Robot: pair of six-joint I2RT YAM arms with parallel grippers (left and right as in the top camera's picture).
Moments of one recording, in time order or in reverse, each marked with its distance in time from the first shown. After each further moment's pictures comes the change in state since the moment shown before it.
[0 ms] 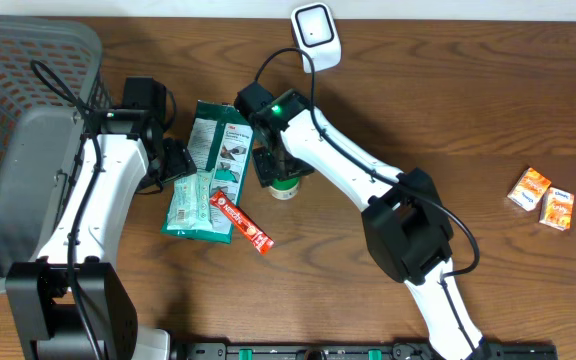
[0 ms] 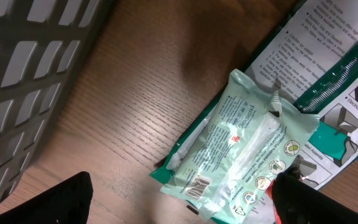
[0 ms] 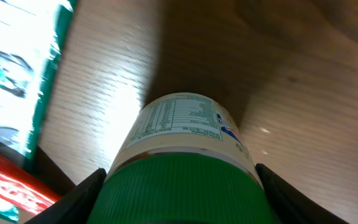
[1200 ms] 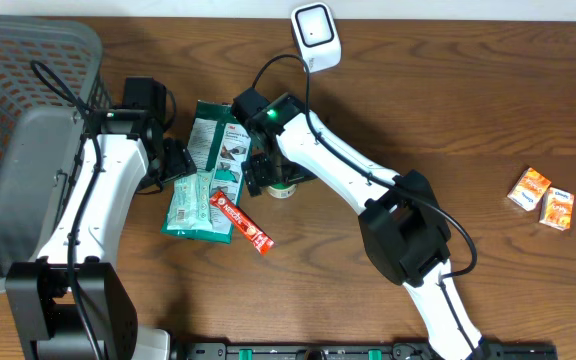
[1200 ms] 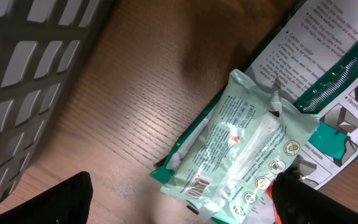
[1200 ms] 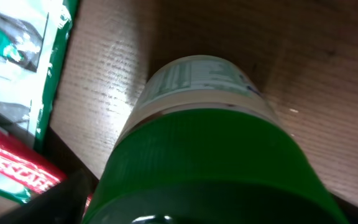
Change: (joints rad) left arm 0.000 0.000 0.000 0.000 0.000 0.000; right arm 0.025 0.001 -0.010 -0.013 -0.043 0.030
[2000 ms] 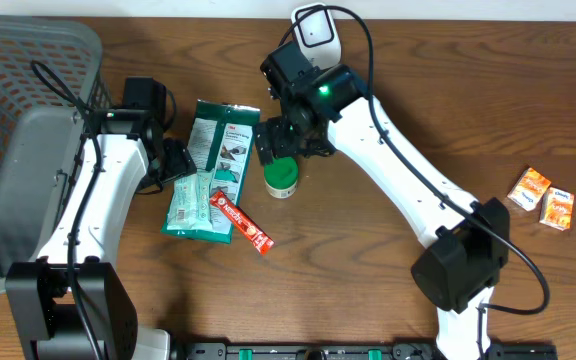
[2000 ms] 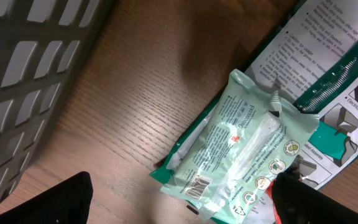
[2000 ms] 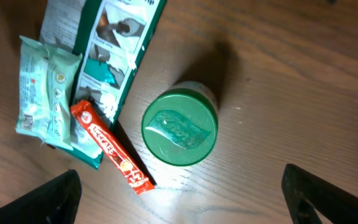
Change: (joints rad) left arm 0.000 0.000 0.000 0.000 0.000 0.000; right arm -0.078 -0.256 0.001 0.002 -0.046 -0.016
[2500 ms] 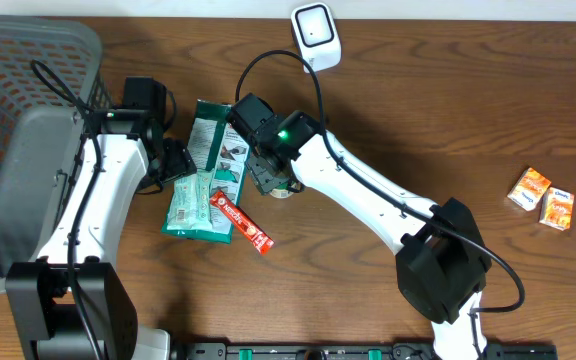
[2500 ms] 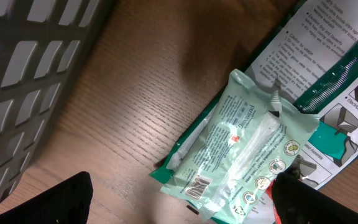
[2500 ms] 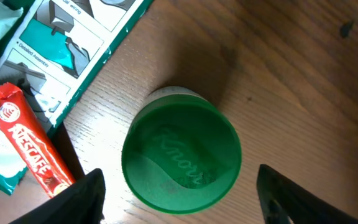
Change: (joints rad) left arm 0.000 0.000 0.000 0.000 0.000 0.000; right arm 0.136 0.006 -0.209 0.201 0.264 -0.147
